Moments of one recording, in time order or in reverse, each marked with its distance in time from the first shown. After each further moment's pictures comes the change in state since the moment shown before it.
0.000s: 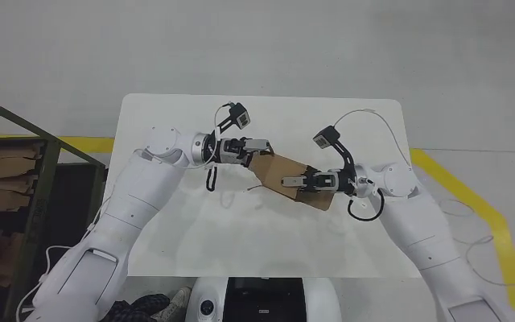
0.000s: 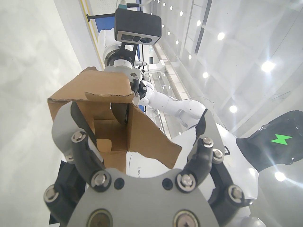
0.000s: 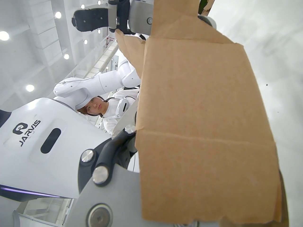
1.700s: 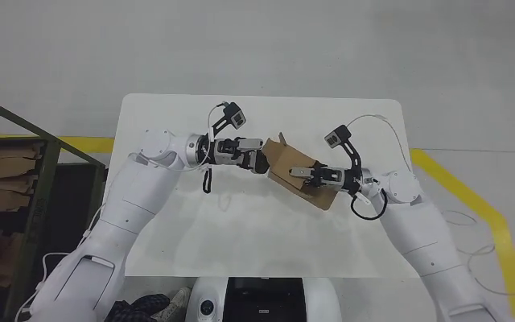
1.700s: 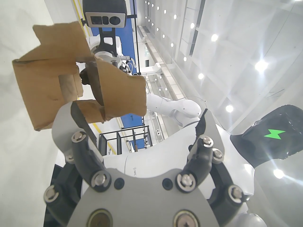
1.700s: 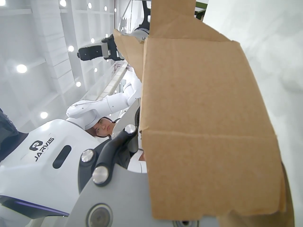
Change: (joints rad) left arm 0.048 0.014 -0.053 -0.061 -0.020 0.016 -0.002; right arm -0.058 0.002 0.051 0.023 0.038 0.049 -0.080
